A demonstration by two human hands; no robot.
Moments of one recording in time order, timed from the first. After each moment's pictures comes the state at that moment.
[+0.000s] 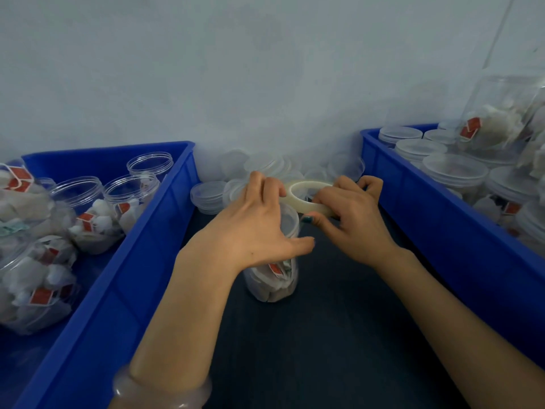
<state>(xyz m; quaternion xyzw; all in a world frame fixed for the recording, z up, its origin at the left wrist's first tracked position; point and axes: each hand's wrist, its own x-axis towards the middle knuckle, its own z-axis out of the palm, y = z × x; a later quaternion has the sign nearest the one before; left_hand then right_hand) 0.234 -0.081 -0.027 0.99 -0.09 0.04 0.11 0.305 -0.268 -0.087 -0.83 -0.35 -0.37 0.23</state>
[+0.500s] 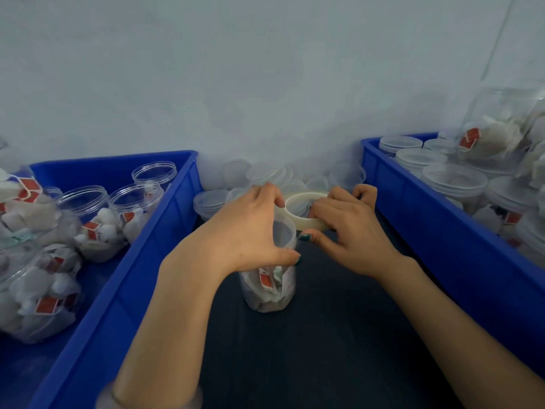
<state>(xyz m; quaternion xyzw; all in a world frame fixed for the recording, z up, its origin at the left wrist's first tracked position) 0.227 -0.071 -0.010 0.98 -0.11 0.05 0.14 0.304 -0.267 -0.082 -0.83 -0.40 -0.35 0.19</state>
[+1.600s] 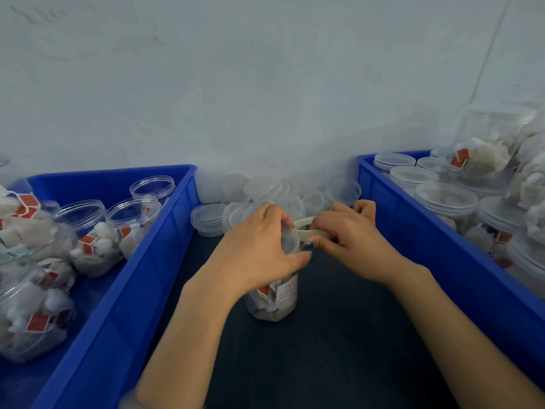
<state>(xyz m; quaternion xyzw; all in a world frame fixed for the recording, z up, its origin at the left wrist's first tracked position) 0.248 -0.083 -0.038 0.97 -0.11 0.12 0.18 0.314 -0.281 -0.065 -0.88 -0.38 -0.22 0.18</state>
